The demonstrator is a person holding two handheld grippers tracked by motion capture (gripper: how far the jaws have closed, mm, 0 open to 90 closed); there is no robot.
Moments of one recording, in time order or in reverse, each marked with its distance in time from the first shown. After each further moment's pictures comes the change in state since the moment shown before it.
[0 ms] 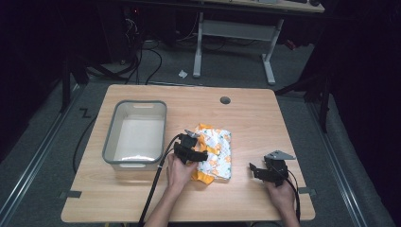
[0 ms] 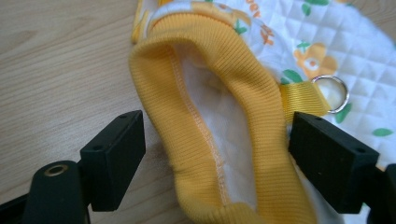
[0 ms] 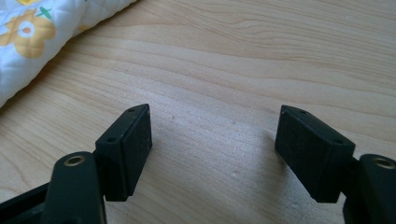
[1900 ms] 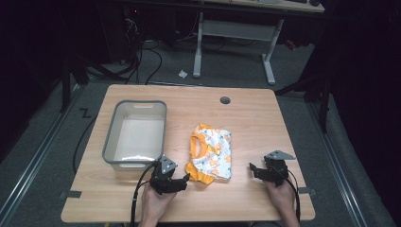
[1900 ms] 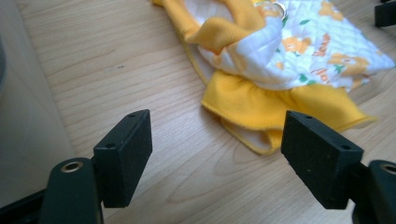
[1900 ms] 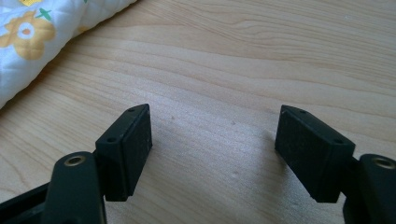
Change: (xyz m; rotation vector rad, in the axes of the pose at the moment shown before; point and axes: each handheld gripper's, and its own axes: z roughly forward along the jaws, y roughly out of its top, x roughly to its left) left arm 0.009 -0.090 -0.083 -0.151 -0.069 0.072; right arm 0.000 0.000 0.000 0.000 -0.001 0.003
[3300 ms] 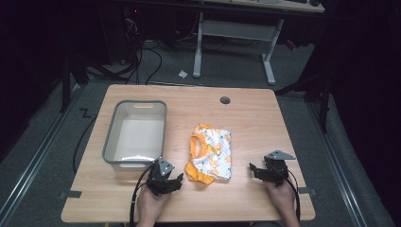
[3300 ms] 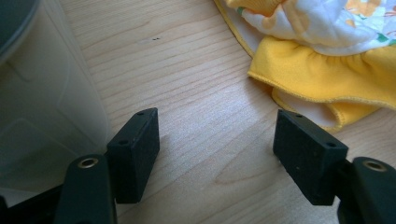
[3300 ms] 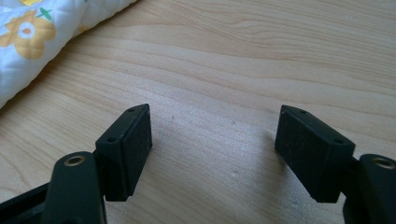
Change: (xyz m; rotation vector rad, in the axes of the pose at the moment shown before) left arm 0.014 -0.019 0.011 0.035 0.114 0.035; right arm 0.000 0.000 0.000 -0.001 0.000 -0.002
